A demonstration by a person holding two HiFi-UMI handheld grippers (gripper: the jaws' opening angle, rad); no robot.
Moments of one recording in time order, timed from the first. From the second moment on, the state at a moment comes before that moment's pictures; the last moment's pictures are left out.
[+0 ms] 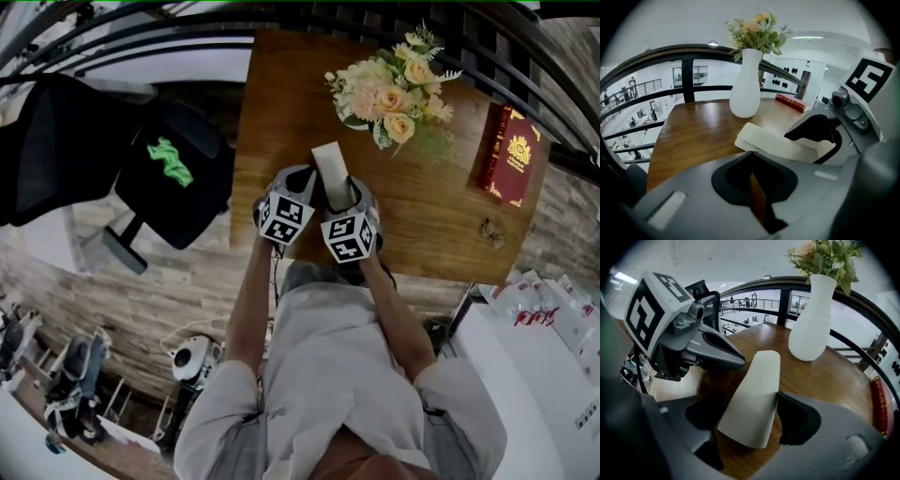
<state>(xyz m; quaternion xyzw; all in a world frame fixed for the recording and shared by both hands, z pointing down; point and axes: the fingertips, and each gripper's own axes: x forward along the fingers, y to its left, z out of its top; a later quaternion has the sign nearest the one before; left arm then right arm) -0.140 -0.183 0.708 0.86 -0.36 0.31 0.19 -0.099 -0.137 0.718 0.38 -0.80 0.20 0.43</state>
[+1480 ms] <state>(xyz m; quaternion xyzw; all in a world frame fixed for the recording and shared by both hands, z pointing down) -0.129 -0.184 0.714 0.86 -0.34 0.33 0.19 -0.090 -0.139 0.710 0.37 -0.80 0.25 0.39</state>
